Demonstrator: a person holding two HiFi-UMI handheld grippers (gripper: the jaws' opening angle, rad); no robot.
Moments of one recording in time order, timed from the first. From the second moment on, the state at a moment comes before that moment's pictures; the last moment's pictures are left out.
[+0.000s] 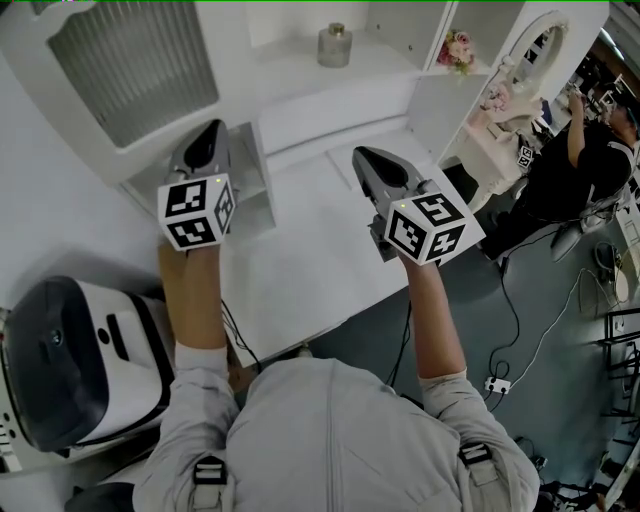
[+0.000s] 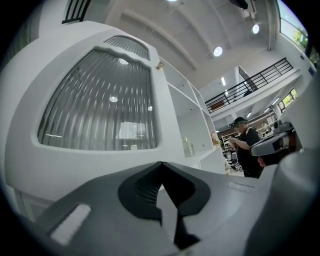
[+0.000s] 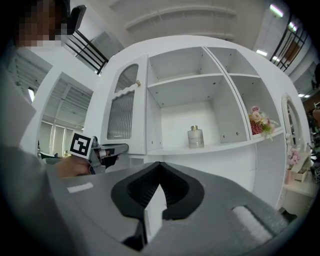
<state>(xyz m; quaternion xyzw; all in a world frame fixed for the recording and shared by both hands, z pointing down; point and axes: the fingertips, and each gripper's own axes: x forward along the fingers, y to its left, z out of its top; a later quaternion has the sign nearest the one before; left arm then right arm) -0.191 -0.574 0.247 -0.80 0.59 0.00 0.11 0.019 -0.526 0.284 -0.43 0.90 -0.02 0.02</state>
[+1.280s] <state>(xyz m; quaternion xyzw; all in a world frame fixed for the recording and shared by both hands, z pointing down) -0.092 -0.553 0.263 -0.85 0.50 -0.04 0.12 0.092 -0.493 0.281 -0.43 0.90 0.01 -0.02</state>
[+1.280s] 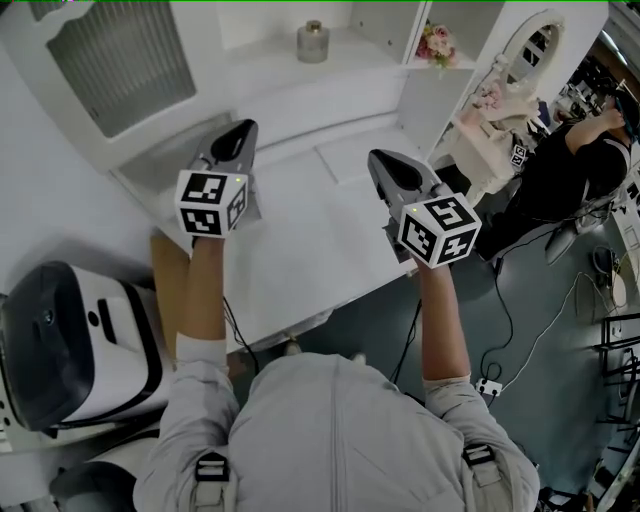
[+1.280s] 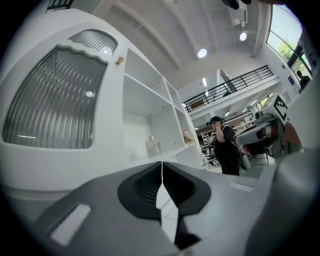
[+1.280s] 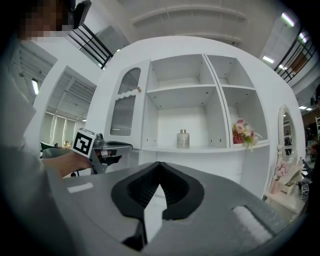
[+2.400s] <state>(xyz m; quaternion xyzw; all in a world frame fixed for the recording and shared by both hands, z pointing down) -0.008 -0.462 0.276 -0.89 0.43 -0.04 0.15 0.137 -0.460 0.281 -0.45 0.89 0.08 -0.07</state>
